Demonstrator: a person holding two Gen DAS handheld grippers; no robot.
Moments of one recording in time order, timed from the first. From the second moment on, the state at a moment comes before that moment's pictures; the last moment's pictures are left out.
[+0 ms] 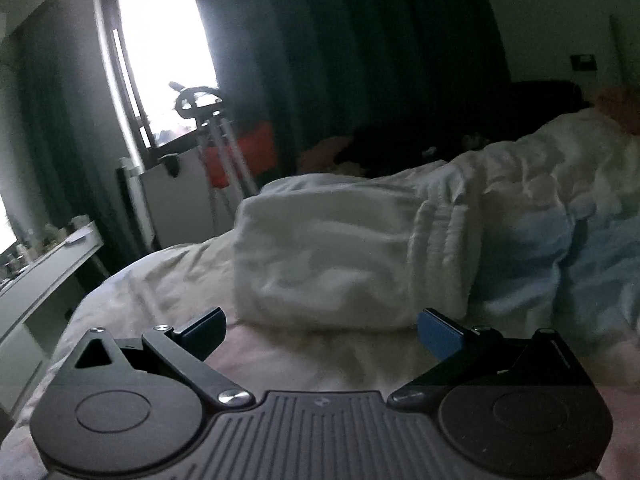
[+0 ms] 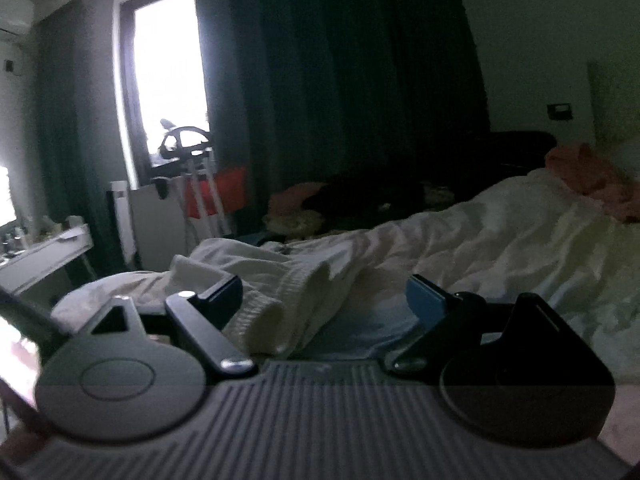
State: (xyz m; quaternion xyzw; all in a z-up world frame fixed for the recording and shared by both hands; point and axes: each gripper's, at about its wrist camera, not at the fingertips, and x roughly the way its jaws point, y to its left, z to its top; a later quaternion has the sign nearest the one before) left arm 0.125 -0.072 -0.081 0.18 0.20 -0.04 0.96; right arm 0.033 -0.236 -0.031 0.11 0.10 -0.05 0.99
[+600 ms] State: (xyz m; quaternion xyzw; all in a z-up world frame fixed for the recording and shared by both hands) left arm 0.272 -0.118 -0.082 0.11 0.20 0.03 0.97; right arm 0.066 -0.268 -0.061 0.18 0.14 -0.10 0.97
